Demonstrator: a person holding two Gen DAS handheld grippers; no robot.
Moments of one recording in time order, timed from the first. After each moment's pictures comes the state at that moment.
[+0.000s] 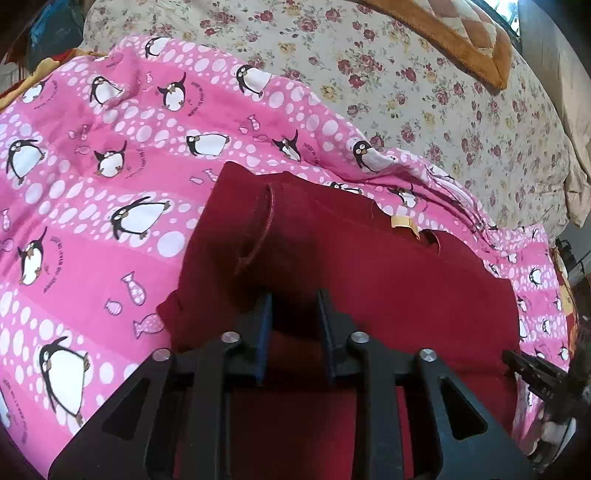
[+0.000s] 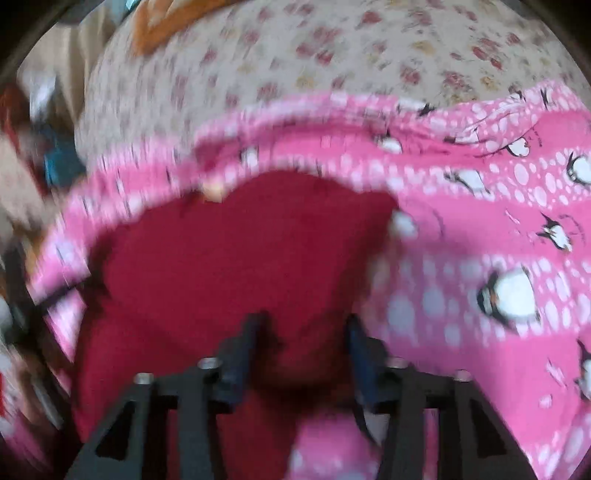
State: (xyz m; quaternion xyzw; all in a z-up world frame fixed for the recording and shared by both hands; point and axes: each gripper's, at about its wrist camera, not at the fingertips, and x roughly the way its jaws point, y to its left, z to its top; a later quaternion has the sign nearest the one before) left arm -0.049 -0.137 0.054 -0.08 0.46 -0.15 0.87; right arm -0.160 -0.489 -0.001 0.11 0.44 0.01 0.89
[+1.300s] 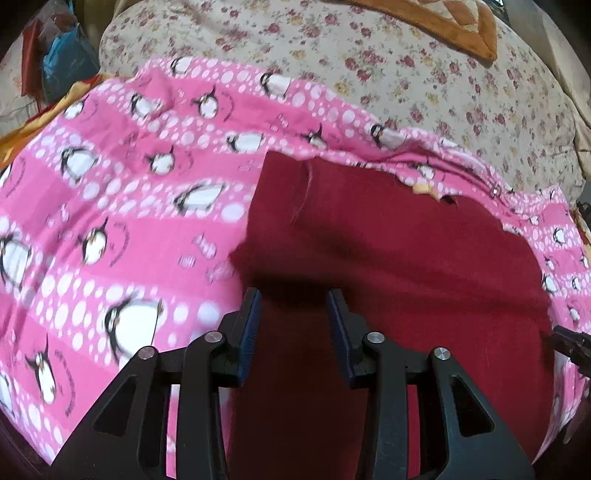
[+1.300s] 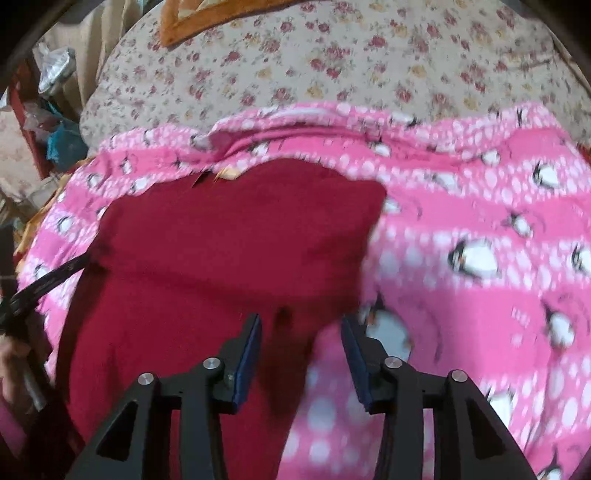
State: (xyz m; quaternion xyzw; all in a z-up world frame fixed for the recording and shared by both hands) left arm -0.101 -0.111 0.051 -0.01 0.45 -0.11 0.89; right arm -0.213 -0.469 0.011 0.11 0.44 0.01 0.89
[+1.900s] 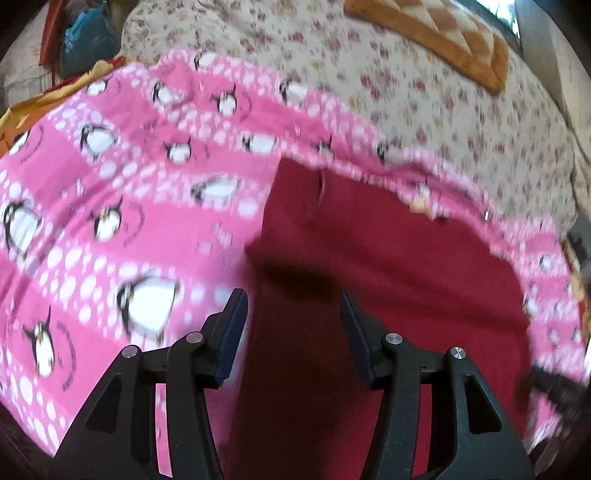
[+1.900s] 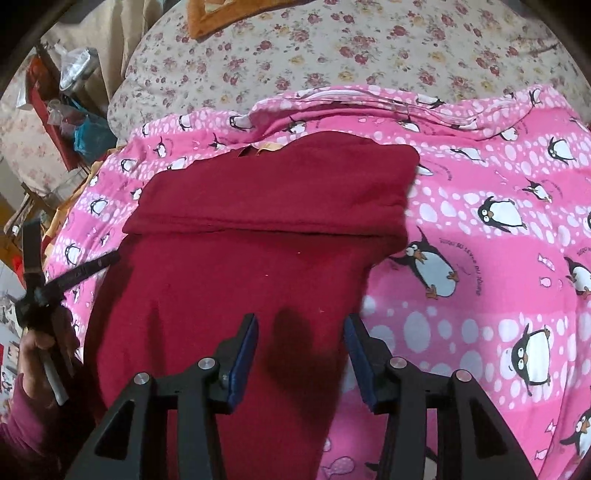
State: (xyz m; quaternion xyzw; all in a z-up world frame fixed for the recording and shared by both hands) left arm -0.102 -0.094 0.071 -0.07 0.44 -0.12 0.89; right arm -0.240 -0.440 0.009 0.13 0.44 0.04 0.89
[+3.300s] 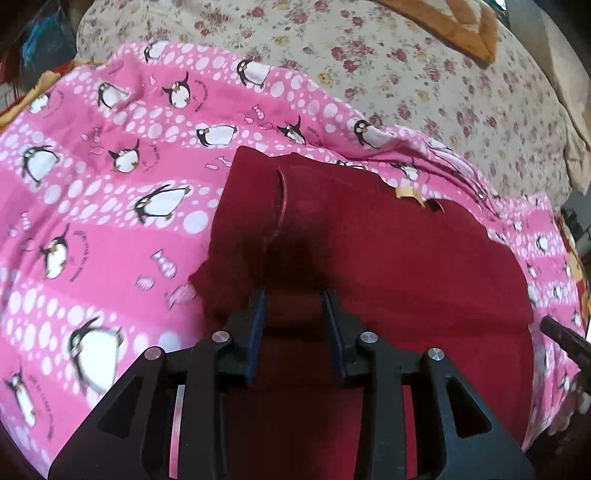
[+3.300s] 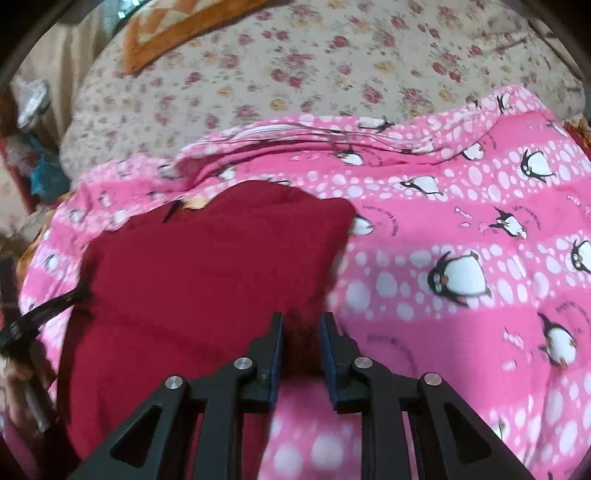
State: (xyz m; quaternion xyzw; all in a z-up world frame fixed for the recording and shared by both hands) left arm -0.080 -0.125 0.059 -0.03 0.47 -0.16 0.87; right arm -0.201 -0.499 0.024 0.13 0.41 -0.02 0.90
